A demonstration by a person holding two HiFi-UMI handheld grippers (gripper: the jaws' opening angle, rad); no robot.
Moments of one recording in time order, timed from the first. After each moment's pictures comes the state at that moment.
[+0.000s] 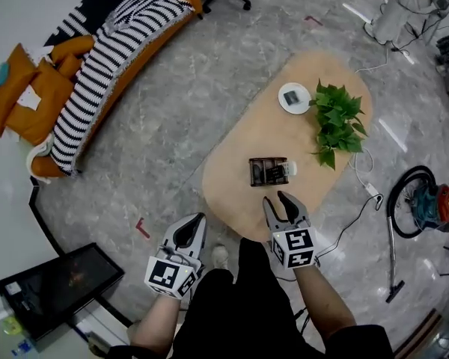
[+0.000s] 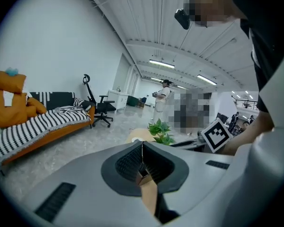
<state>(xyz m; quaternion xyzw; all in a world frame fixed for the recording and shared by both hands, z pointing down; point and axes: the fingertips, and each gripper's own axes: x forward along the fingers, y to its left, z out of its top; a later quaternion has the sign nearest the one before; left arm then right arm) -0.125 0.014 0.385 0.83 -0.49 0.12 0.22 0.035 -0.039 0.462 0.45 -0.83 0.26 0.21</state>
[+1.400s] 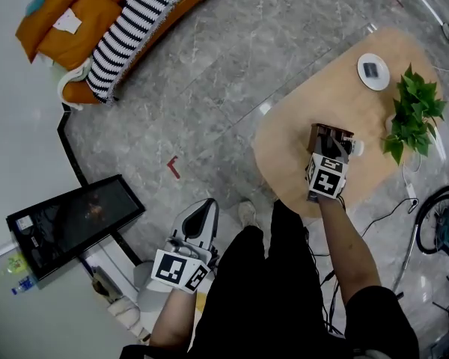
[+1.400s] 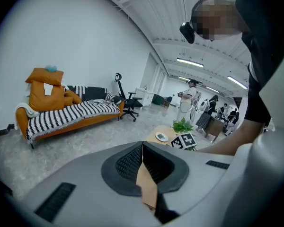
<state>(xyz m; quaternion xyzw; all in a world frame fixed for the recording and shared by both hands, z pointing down) -0.224 0.093 0.402 0.72 -0.62 0.11 0.29 -0.001 -0.111 0.618 0.53 -0.73 0.29 0.33</state>
